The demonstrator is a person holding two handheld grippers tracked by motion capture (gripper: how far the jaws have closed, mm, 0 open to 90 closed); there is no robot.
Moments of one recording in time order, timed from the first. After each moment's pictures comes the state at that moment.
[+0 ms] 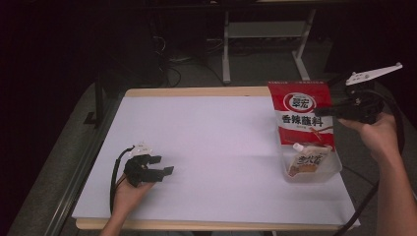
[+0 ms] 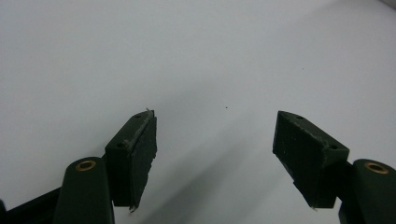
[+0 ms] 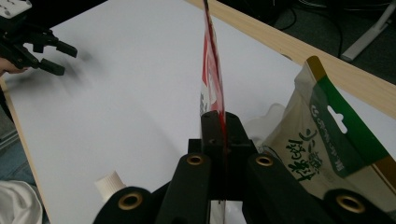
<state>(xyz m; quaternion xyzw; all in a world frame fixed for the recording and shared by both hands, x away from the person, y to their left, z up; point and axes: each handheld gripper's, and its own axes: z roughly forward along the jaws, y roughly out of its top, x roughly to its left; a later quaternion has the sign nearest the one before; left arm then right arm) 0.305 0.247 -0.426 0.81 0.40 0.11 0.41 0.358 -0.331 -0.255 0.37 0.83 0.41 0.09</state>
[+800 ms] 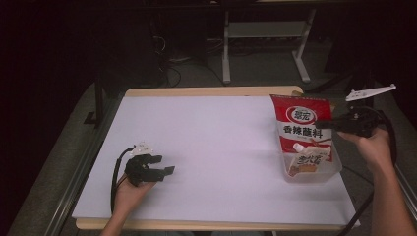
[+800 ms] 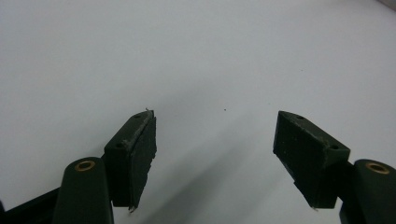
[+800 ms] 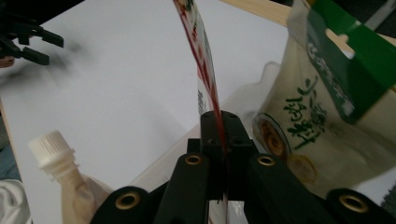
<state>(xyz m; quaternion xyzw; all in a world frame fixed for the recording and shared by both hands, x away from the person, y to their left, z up) 0.306 0.247 -0.425 0.82 0.39 0.11 0.40 0.361 -0.356 -0.313 0.39 0.81 0.42 0.06</state>
